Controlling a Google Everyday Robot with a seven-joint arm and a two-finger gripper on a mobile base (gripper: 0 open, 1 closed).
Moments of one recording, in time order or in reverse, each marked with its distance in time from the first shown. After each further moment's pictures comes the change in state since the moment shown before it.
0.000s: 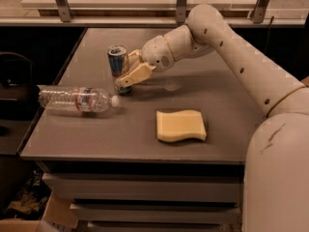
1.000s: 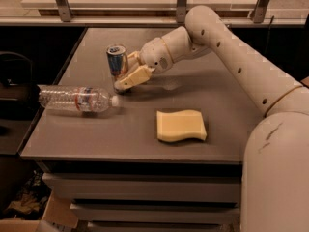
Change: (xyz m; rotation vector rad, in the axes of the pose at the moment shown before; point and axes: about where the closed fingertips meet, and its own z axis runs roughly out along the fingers) arm 0.000 0.003 0.005 -0.019 0.000 0.008
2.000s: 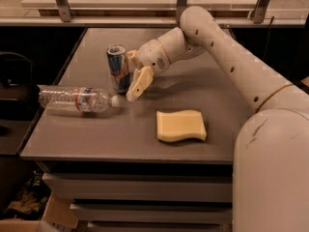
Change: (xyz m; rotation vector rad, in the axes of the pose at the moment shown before) arm 0.003 0.008 0.011 -0.087 0.005 0.025
